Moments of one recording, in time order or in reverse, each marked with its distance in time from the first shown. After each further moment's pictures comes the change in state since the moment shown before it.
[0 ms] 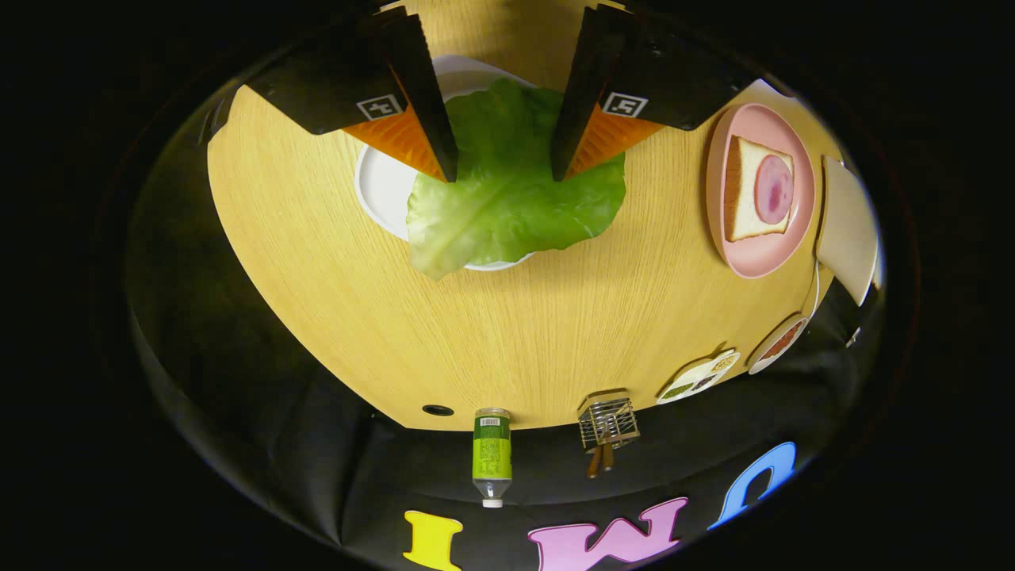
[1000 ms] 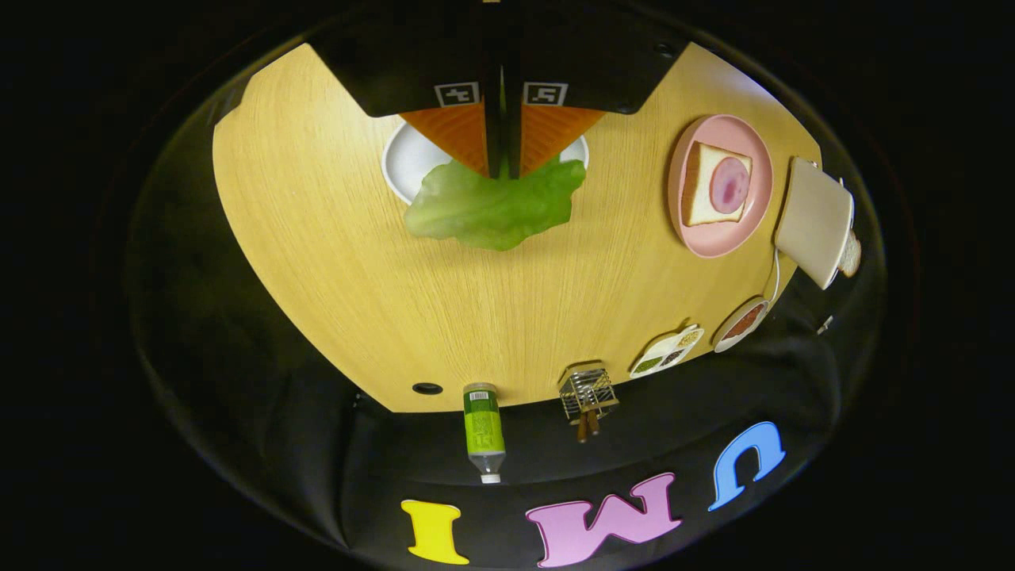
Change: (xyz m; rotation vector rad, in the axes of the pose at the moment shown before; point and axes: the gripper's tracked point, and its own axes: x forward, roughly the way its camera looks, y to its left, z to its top) arm -0.043 -0.011 0.030 0.012 -0.059 0.128
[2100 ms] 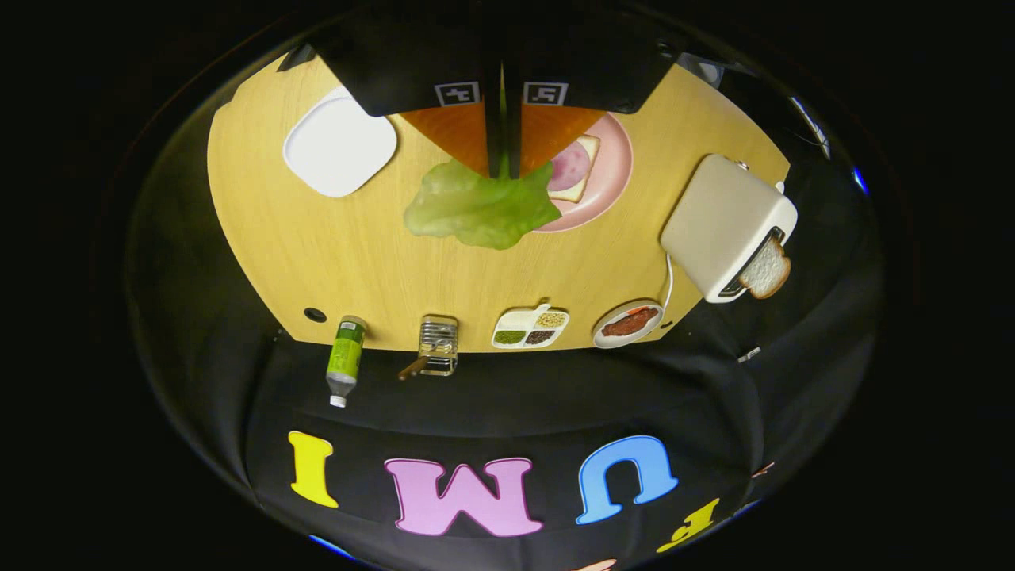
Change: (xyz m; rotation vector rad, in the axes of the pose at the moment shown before) arm -0.064 0.197 0.026 -0.171 -0.062 0.180
